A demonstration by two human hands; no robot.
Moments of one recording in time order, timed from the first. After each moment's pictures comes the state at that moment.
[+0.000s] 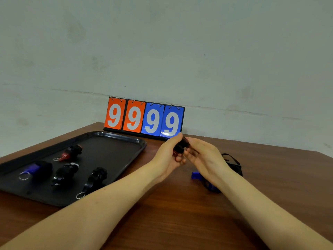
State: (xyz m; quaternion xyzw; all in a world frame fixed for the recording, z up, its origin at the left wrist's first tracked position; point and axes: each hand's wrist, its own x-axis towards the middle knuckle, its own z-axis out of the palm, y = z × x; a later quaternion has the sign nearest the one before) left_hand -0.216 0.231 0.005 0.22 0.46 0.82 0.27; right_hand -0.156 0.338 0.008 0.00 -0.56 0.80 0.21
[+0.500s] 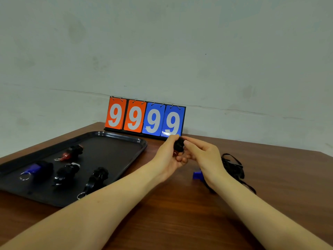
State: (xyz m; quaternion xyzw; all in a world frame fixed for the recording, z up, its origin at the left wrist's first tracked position) left_hand -0.215 0.230 0.005 0.17 0.43 0.84 0.29; right_hand -0.155 0.327 0.001 -0.02 -0.71 0.62 0.33
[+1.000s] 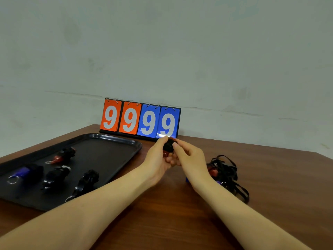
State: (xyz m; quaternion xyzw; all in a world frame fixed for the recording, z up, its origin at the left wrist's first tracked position) left_hand -0.219 0.234 -0.001 0.16 0.44 0.86 0.23; right_hand -0.171 0.323 -0.012 -0.01 -0.74 0.57 0.35
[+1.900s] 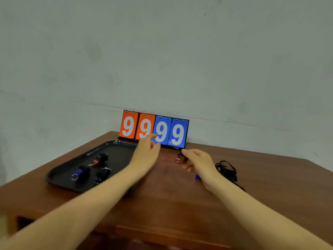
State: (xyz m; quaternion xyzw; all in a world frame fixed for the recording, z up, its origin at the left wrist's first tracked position) left_hand -0.221 0.128 0.036 0.28 0.79 0.54 -0.12; right_hand -0.124 0.276 0.036 -0.12 -0.77 0.58 0.25
